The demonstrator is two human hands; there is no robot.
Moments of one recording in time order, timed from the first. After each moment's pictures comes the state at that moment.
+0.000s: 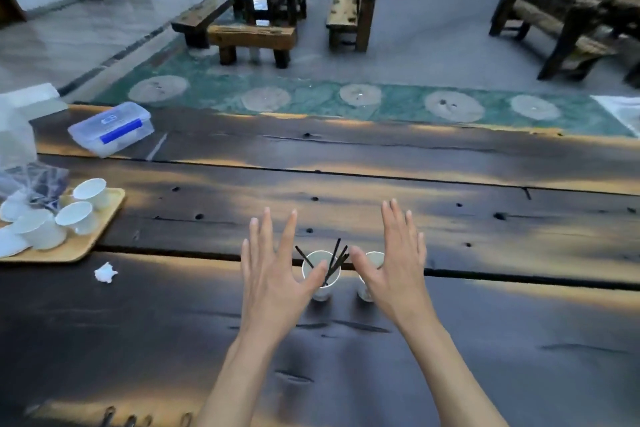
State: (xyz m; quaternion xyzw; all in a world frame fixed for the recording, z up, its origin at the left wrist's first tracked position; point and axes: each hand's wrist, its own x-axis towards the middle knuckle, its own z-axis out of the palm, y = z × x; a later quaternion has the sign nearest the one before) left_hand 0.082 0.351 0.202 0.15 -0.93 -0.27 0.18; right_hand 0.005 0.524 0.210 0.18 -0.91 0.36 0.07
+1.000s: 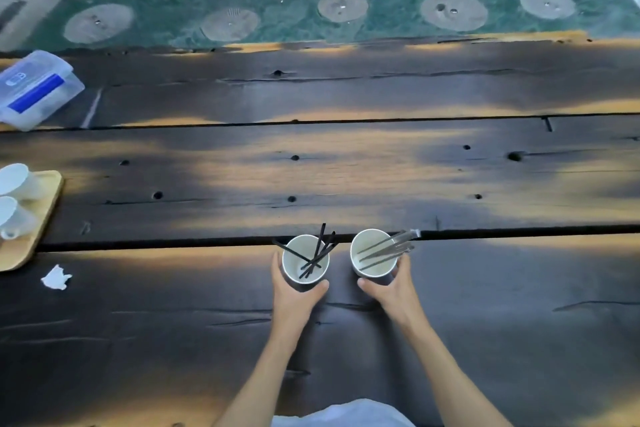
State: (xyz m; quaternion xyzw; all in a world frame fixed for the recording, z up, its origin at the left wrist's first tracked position) left_hand 0.015 0.371 0.024 0.34 -0.71 -0.61 0.03; right_hand -0.043 0.556 0.023 -0.09 -0.75 0.62 -0.21
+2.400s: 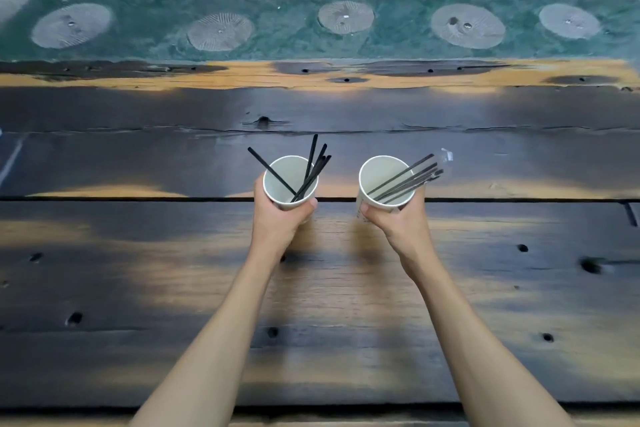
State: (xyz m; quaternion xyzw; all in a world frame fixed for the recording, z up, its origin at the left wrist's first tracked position) left_hand -0.371 0.254 0.028 0.25 -0.71 -0.65 0.12; right_hand -0.422 0.457 0.029 -0.01 -0.73 0.68 -0.08
